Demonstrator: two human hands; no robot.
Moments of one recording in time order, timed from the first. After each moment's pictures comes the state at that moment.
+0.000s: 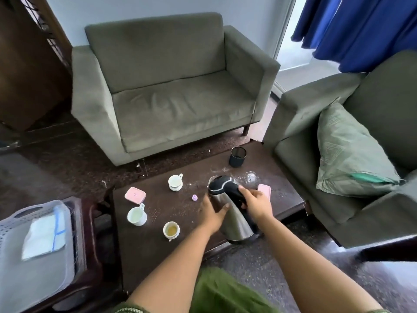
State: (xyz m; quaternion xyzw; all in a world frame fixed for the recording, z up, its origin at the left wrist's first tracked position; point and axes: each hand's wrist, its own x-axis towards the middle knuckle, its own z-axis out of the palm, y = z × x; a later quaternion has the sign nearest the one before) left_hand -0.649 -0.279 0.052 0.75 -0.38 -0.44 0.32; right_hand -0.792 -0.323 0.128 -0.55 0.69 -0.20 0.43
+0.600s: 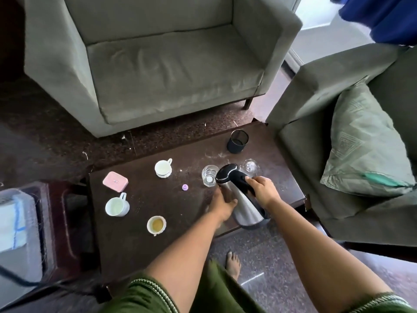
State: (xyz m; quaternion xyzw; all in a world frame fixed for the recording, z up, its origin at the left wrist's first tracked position) left_hand -0.681 -0.365 0.023 0.70 -0.27 -0.59 0.29; right_hand -0.809 -0.440 0.061 -0.62 0.66 -0.07 0.43
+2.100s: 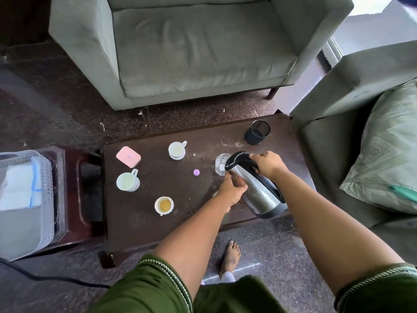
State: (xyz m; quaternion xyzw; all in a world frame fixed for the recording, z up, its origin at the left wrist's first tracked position) left_hand -0.670 -0.382 0.020 0.69 -0.17 -0.63 0.31; right_hand -0.758 -0.497 0.069 -0.63 0.65 0.05 0.41
